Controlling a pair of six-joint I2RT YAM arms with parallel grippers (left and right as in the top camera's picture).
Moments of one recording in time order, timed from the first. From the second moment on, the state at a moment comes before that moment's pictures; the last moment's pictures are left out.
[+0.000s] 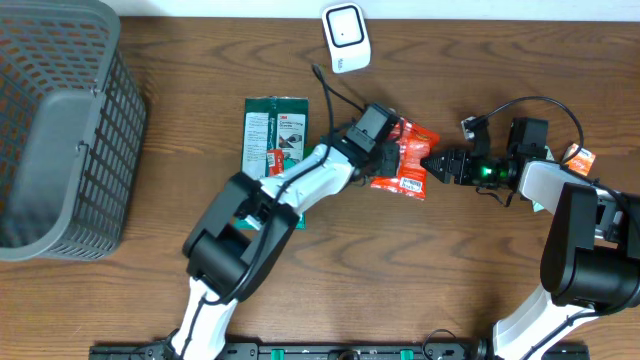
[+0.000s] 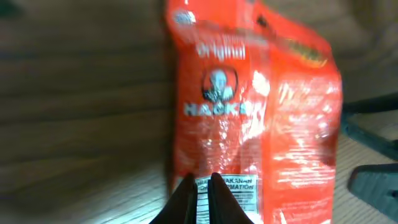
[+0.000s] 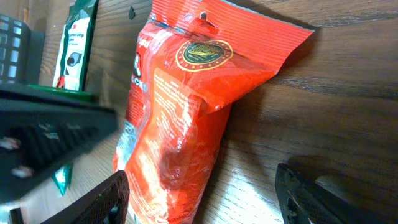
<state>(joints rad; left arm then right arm) -0.69 2.12 1.44 -0.29 0.15 -0.52 -0.18 1.90 0.94 -0.20 -0.84 -0.04</state>
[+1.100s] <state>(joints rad) -0.65 2.17 1.43 -0.20 0.34 -0.59 -0.18 1.90 0.94 -0.19 -0.84 -0.02</state>
